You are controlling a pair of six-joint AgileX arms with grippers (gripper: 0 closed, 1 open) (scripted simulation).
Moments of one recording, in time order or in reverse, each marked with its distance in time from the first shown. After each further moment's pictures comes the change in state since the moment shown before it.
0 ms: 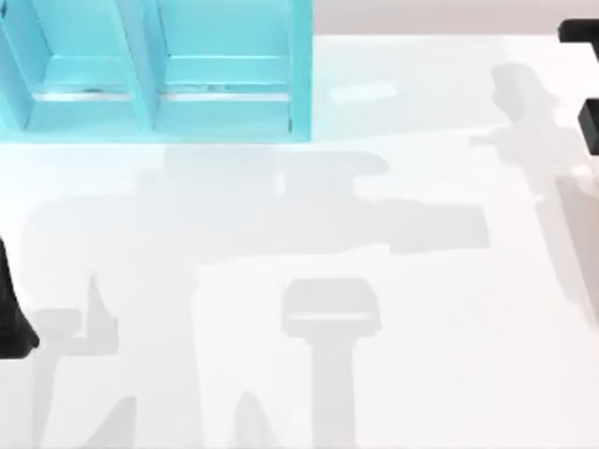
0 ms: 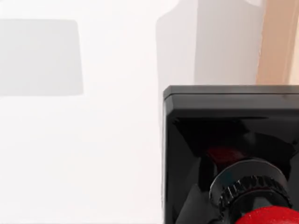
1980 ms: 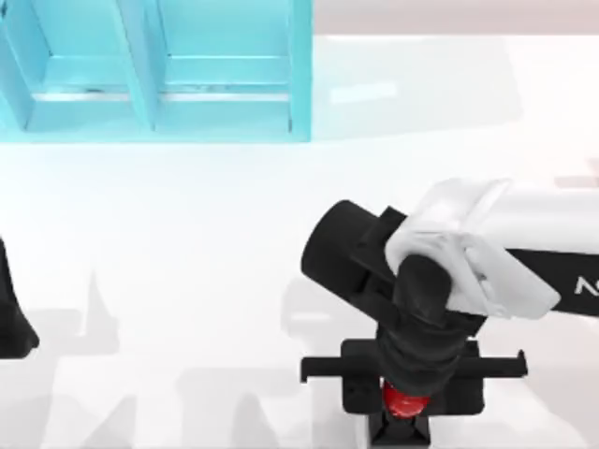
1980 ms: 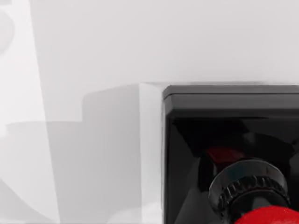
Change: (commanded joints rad) left arm 0.000 0.000 0.000 0.000 0.000 0.000; right arm 0.840 -0.436 -1.164 0.728 -0.002 0.842
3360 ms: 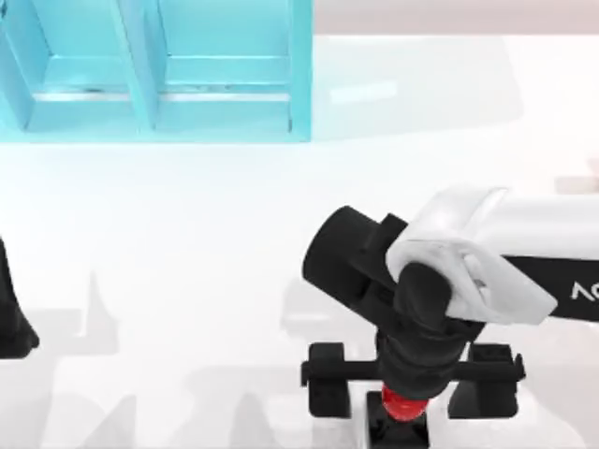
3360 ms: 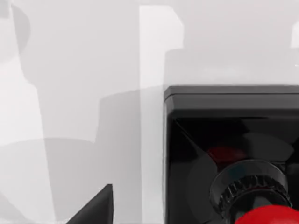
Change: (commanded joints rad) left arm 0.000 0.000 0.000 0.000 0.000 0.000; right arm 0.005 0.014 -0.027 0.039 0.000 -0.004
